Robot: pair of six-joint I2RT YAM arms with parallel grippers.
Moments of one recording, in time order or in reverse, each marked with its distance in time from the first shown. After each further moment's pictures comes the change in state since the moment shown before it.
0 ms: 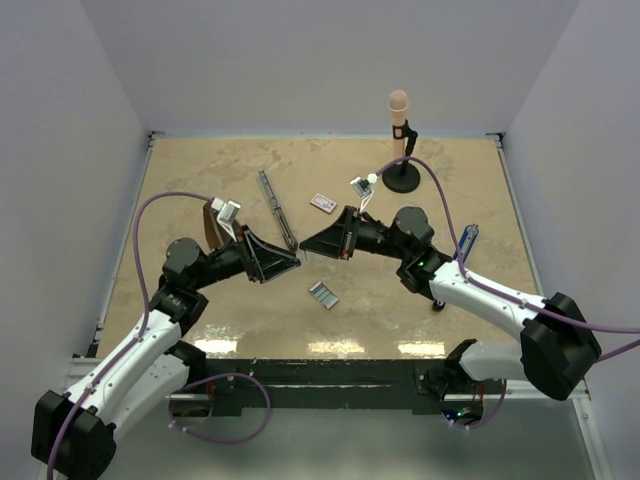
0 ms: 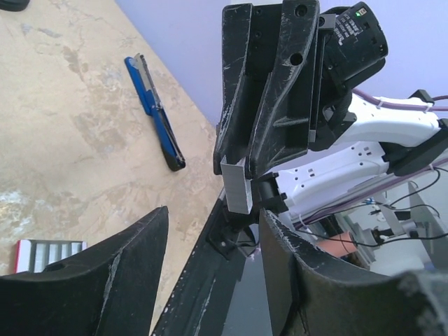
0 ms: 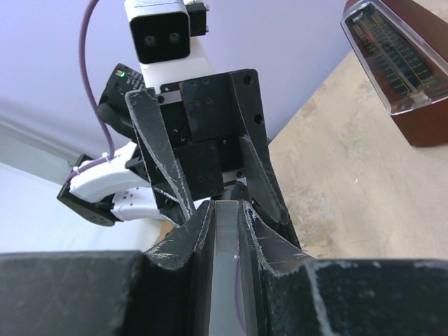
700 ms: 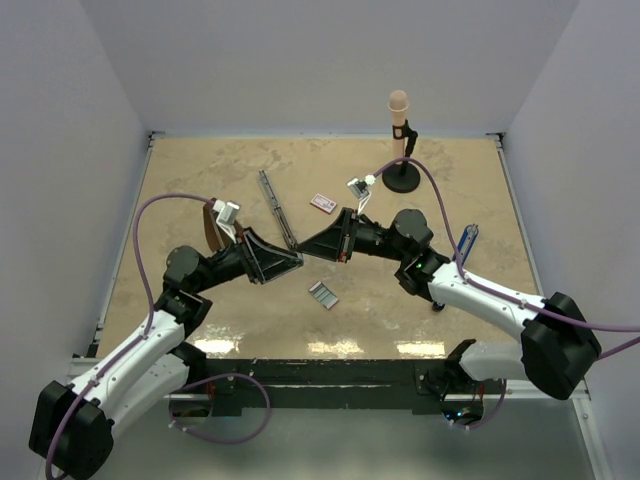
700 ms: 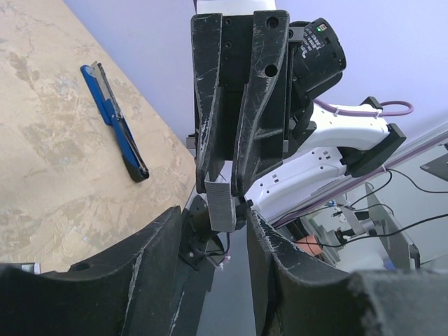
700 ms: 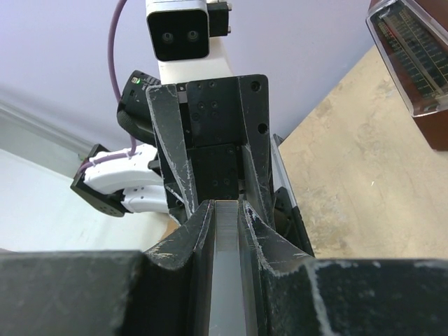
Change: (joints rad) left arm -0.039 0.026 -0.062 0.228 -0.003 -0.154; right arm 0.026 -0.003 0.000 0.038 -0.003 0.021
